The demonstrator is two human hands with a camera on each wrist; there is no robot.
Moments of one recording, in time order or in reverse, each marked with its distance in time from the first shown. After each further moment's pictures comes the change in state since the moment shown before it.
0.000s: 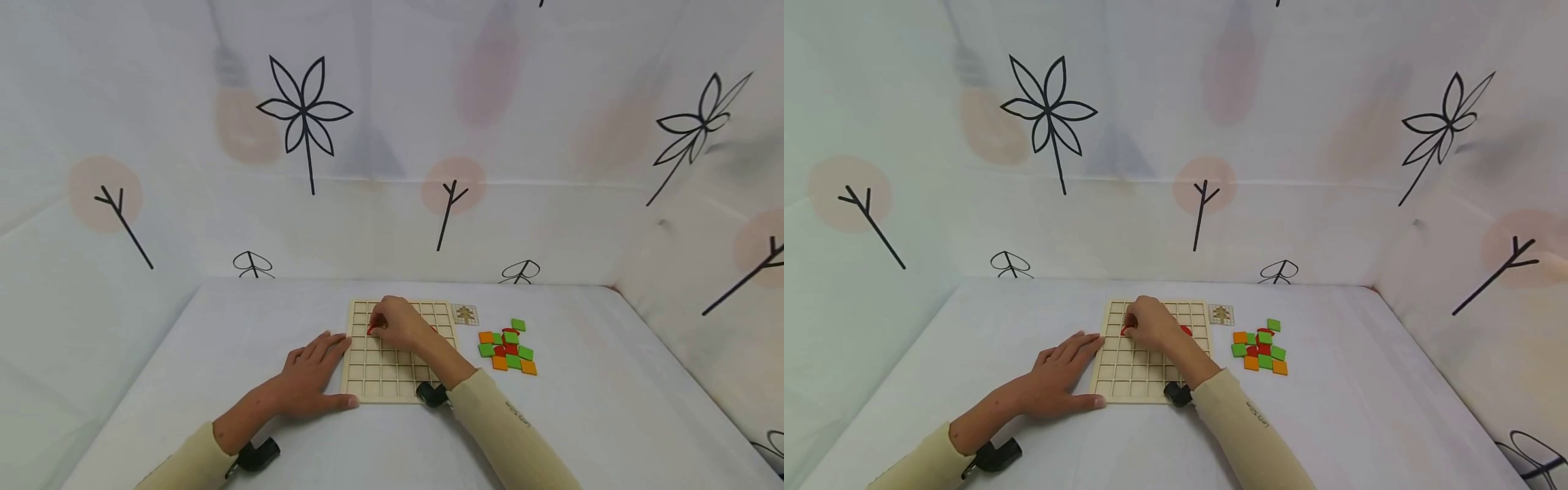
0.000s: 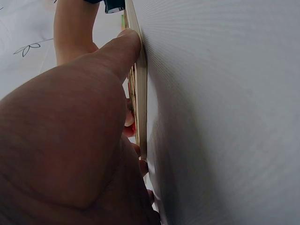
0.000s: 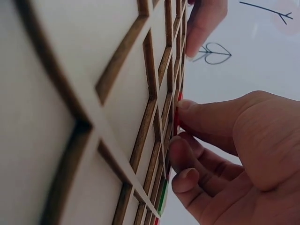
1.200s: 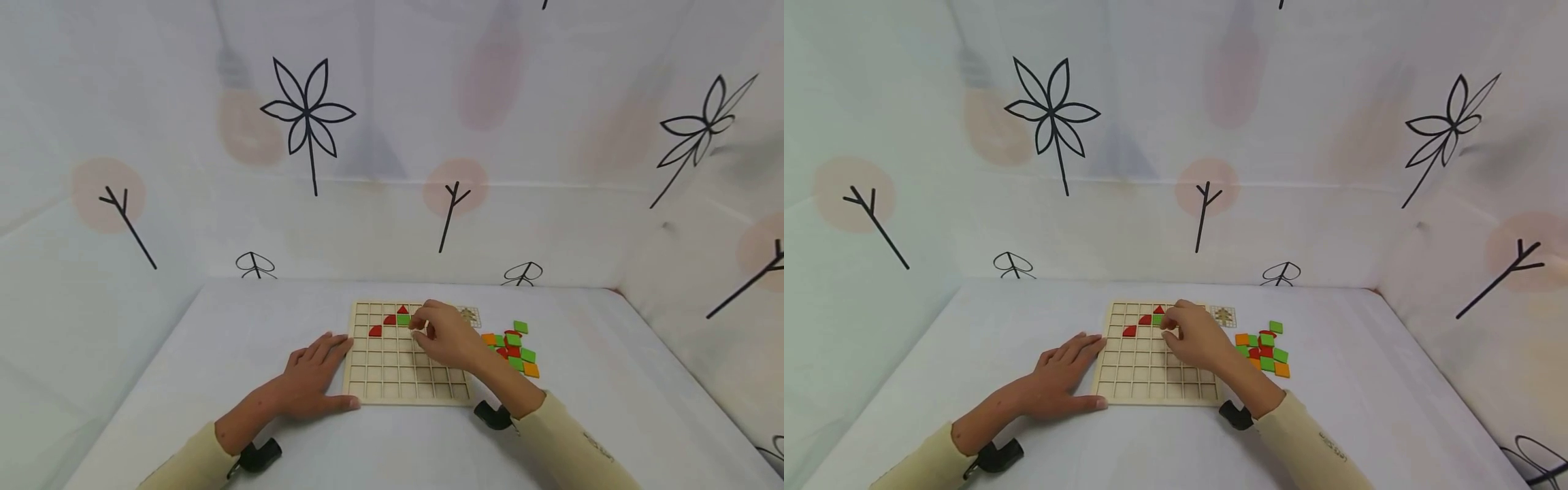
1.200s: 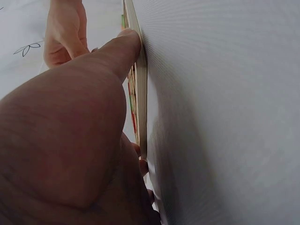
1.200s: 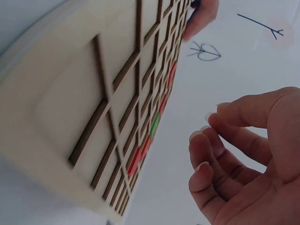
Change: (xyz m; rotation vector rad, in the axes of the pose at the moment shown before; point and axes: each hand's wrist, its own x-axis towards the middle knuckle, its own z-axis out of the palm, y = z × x) left_hand 0.002 0.000 0.002 0.029 -0.008 -0.030; right_hand -0.072 0.015 -0.045 0.004 0.144 -0.008
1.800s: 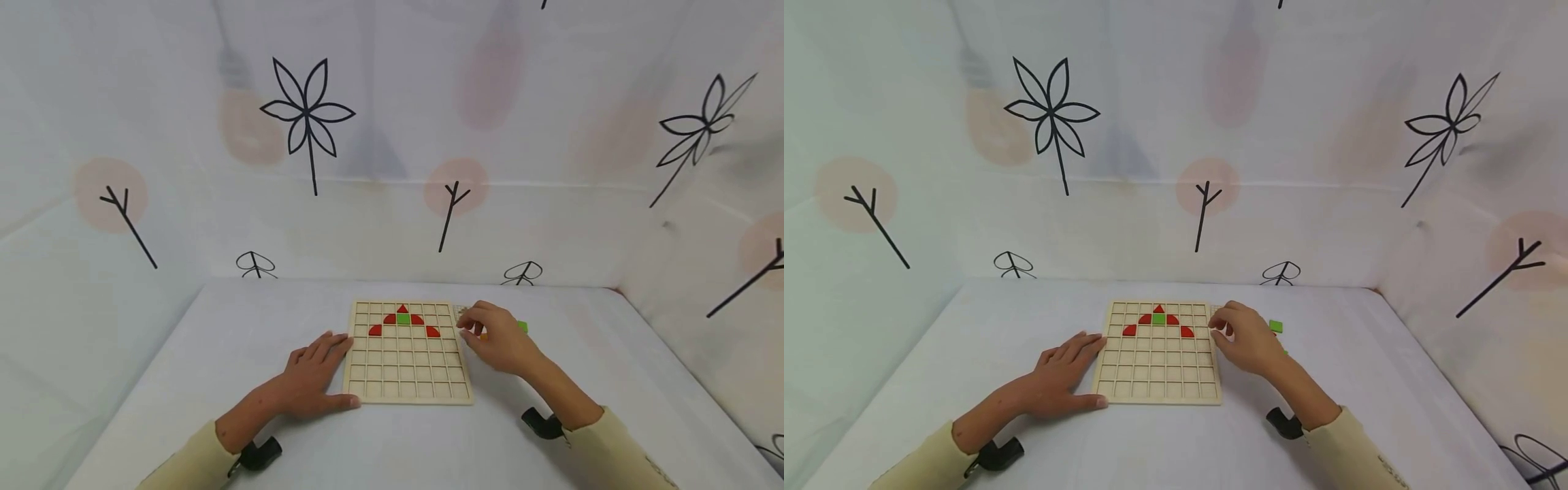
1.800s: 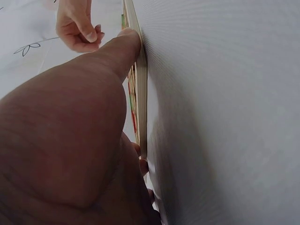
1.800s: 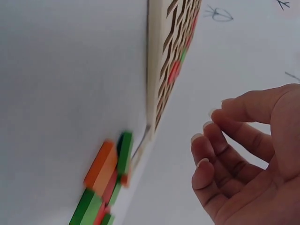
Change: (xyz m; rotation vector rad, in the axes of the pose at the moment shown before) left_hand 0.001 0.002 -0.001 0.001 -0.006 -0.009; right_hand -0.045 0.052 -0.039 -0.072 0.064 0.094
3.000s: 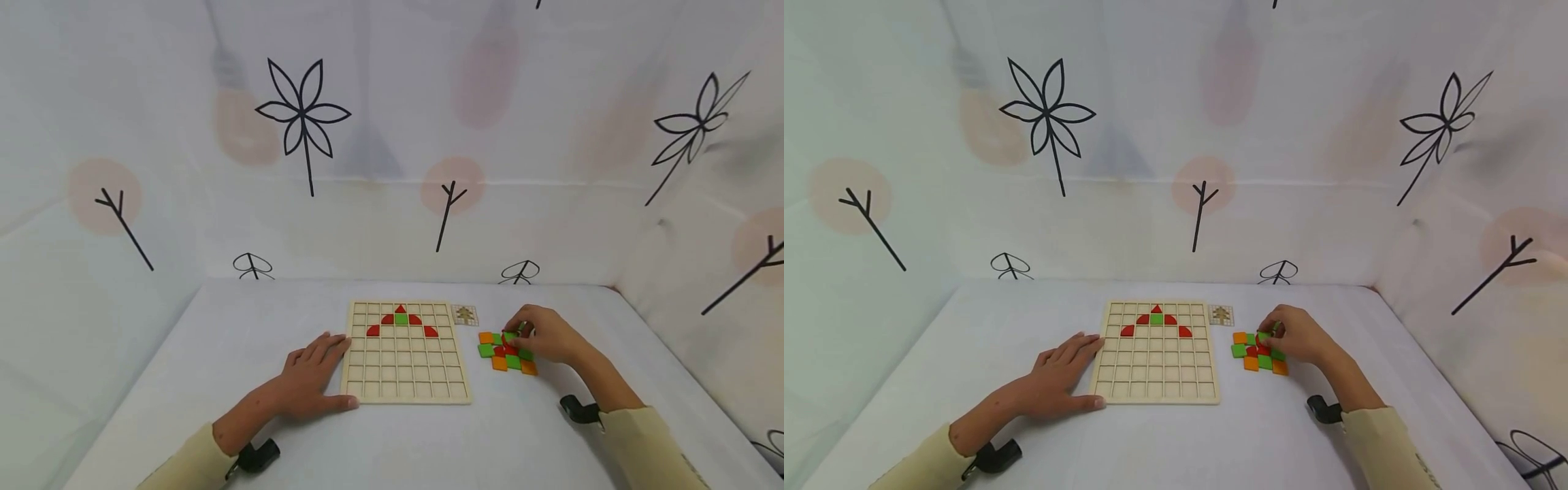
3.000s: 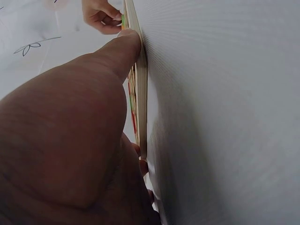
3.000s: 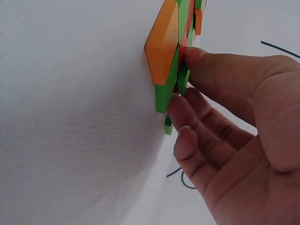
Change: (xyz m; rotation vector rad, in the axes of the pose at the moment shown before) left_hand -0.003 0.004 -0.004 -0.021 0.010 0.013; right_hand -0.018 0.093 -0.040 0.009 -0.215 0.204
